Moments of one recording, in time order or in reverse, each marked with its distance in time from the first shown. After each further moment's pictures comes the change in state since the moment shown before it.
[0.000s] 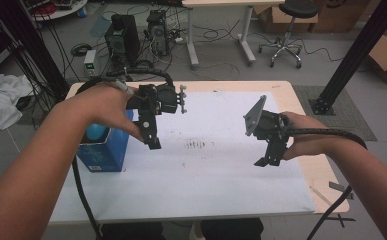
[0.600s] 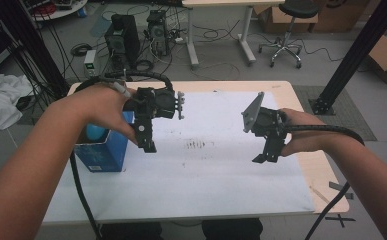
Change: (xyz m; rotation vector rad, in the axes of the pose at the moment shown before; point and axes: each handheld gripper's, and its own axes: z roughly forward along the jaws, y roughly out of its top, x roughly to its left) left arm -0.006 -0.004 0.000 0.023 0.007 0.056; right arm -0.006 0.006 -0.003 -0.003 -0.011 -0.010
